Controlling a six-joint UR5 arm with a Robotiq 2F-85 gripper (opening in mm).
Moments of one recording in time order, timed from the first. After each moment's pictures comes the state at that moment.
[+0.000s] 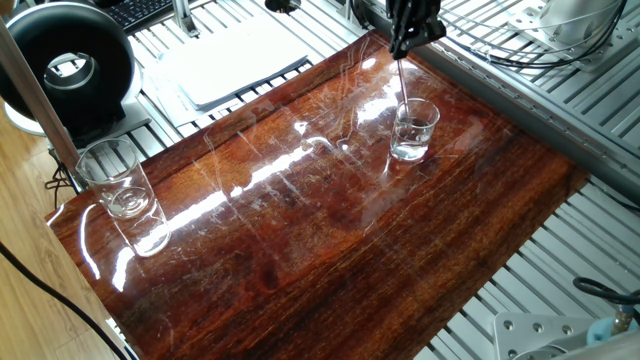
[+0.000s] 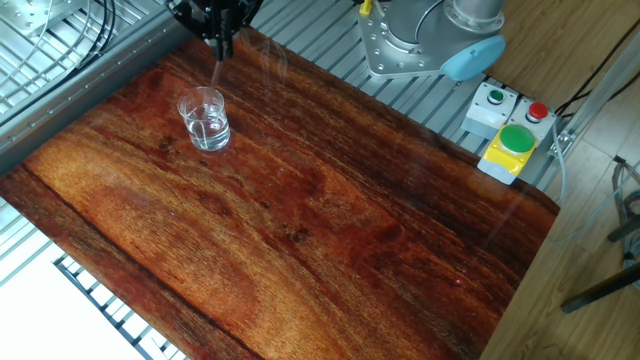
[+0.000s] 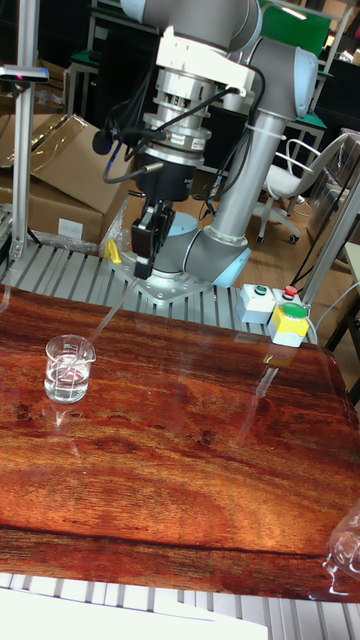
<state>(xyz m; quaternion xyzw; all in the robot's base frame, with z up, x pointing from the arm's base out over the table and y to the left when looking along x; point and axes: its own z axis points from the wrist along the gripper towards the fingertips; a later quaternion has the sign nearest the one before) 0.486 -0.067 0.275 -0.59 0.80 -0.06 0.06</state>
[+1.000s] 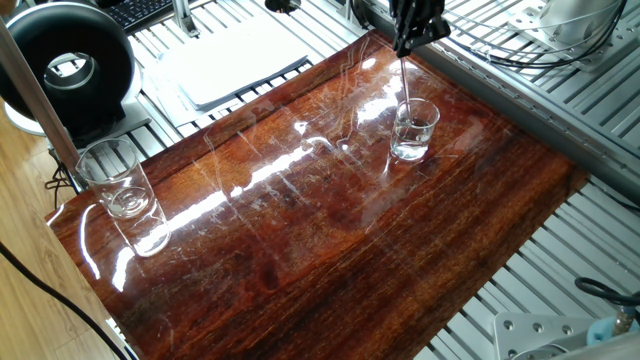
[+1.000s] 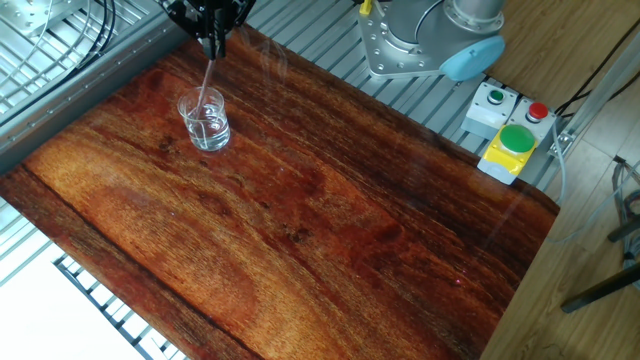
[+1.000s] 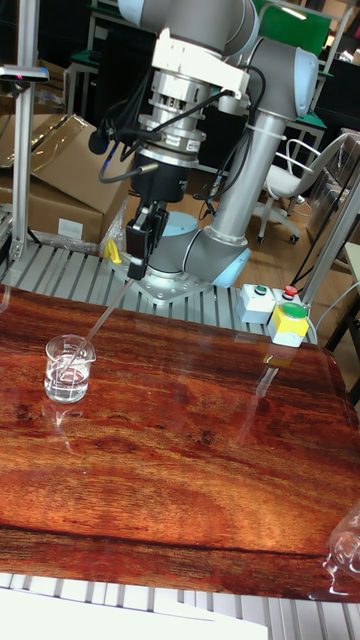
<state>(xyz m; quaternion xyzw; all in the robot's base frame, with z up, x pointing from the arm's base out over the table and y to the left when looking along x) 0.484 -0.074 0.270 -0.59 0.80 -0.06 0.06</state>
